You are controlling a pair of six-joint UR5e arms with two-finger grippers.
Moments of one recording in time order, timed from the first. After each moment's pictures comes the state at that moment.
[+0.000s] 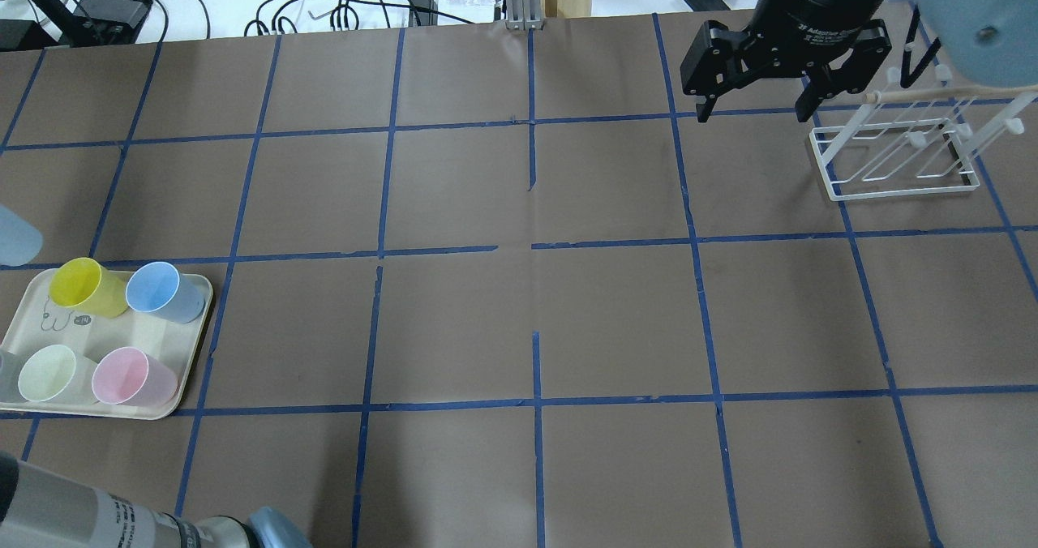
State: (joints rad) left arm -0.78 -1.97 -1.31 -1.60 1.52 1.02; right arm 1.61 -1.56 1.49 -1.56 -1.54 0.07
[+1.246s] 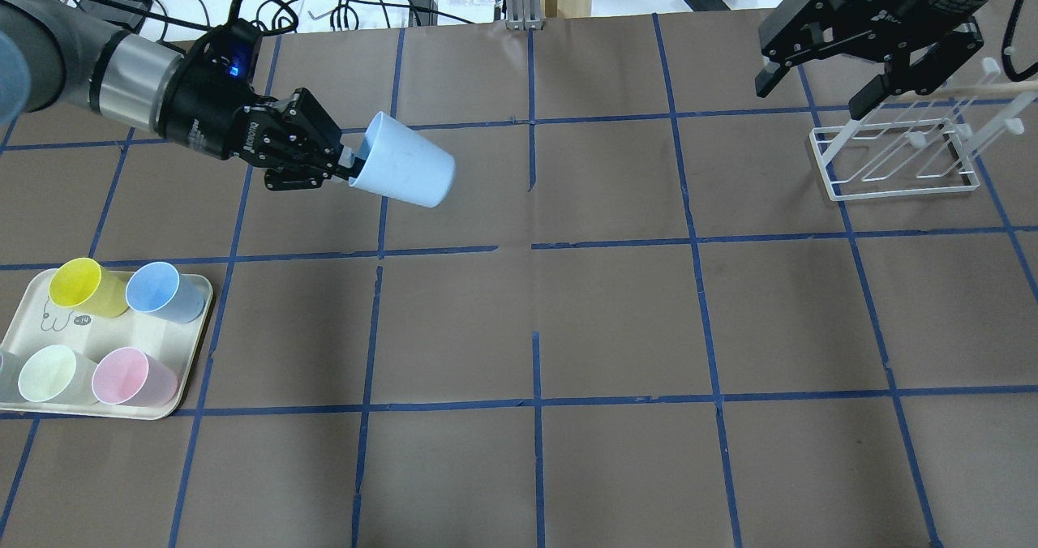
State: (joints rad) left arm -1.31 -1.65 -1.71 -2.02 0.59 0.53; right arm 1.37 -1.60 1.45 -1.38 -1.26 -0.06
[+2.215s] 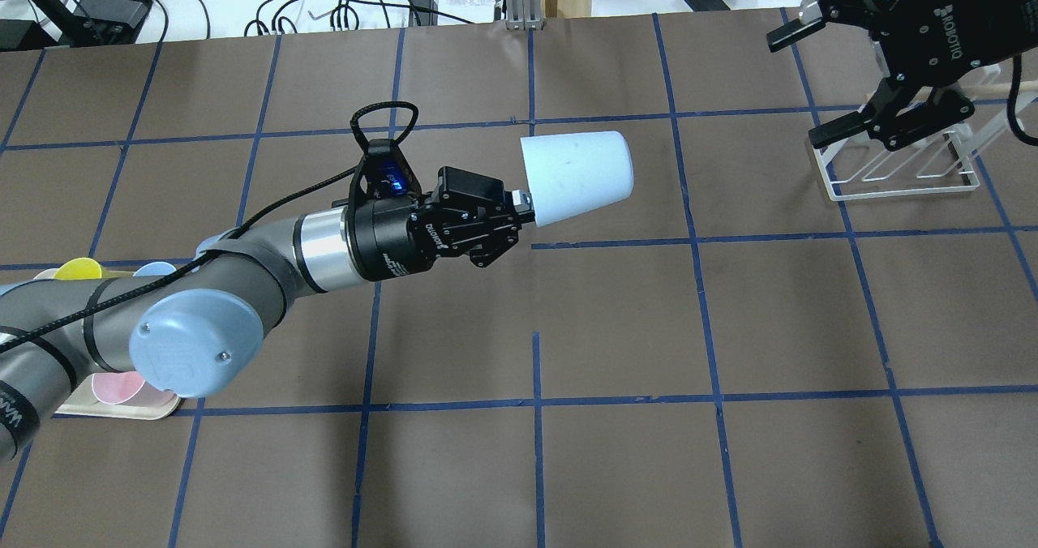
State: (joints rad) left arm -1.60 -1.55 -2.20 -1.65 -0.23 0.55; right arm 1.17 -1.60 1.46 -0.80 -0.70 -0.24
